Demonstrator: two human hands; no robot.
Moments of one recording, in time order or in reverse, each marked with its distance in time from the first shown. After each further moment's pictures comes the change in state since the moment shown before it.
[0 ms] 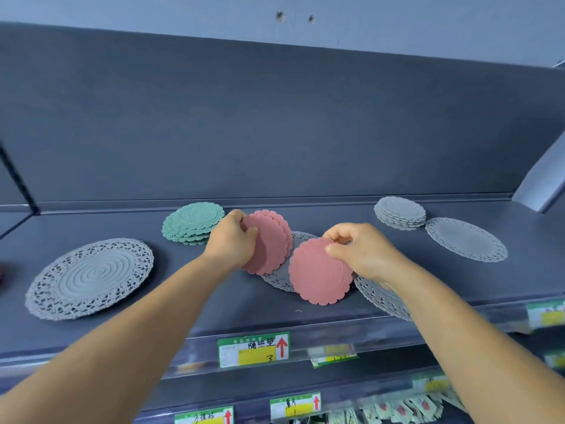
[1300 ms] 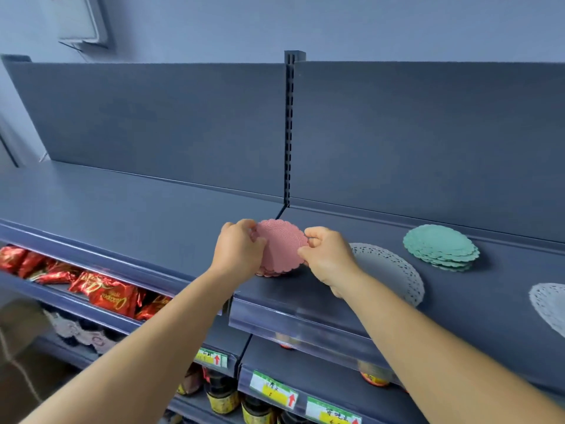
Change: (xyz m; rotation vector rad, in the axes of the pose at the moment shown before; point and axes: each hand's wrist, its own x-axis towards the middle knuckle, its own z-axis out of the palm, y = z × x) left_hand -0.062 -0.212 -0.309 0.217 0.391 -0.248; right_hand -0.003 -0.302 0.321 0.308 -0.236 -0.107
